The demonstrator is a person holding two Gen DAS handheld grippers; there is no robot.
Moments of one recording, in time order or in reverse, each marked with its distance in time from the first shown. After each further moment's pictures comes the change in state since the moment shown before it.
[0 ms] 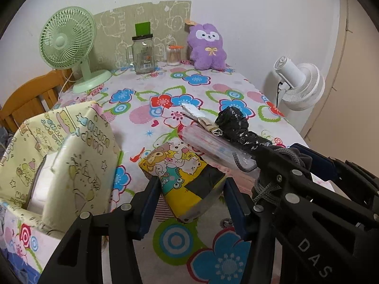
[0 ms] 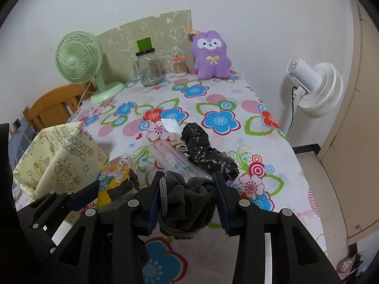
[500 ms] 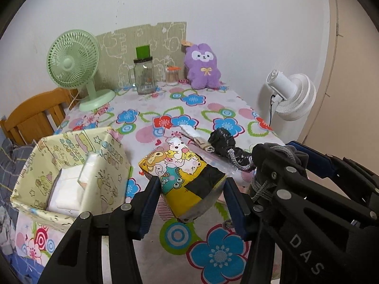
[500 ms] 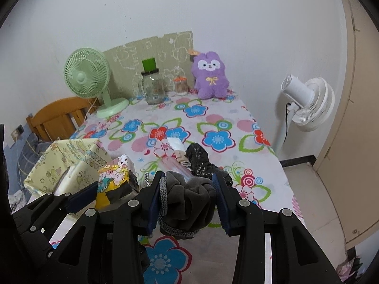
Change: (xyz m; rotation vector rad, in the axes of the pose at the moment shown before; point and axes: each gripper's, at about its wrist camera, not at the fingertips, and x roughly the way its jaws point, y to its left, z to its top) left arm -0.049 -0.007 0.007 0.029 -0.086 0.007; right arm -0.048 0.009 0.009 -0.008 -0.090 -0.007
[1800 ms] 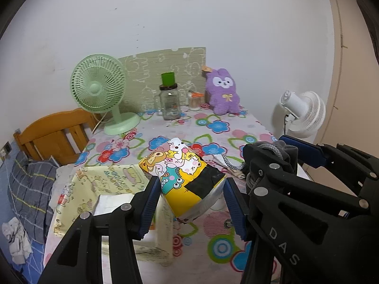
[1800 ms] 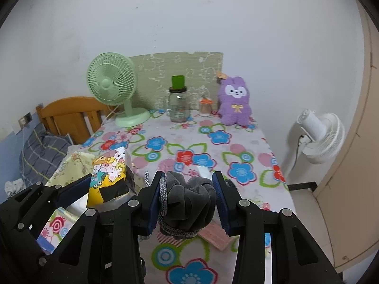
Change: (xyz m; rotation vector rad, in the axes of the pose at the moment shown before) left arm -0.042 0.059 0.033 0.007 -0.094 0.077; right arm -0.016 0.072 0.048 -0.135 -0.047 0.028
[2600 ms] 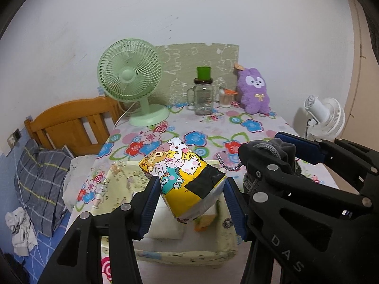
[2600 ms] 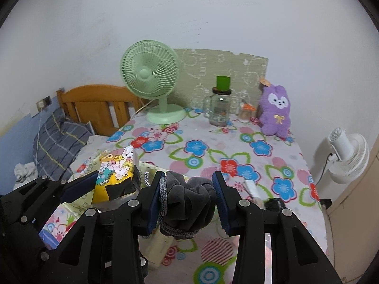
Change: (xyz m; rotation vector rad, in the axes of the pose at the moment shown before) left arm 0.013 0.084 -0.004 -0.059 0.025 0.067; right arm 0.036 0.084 0.020 -0.113 0.018 0.115
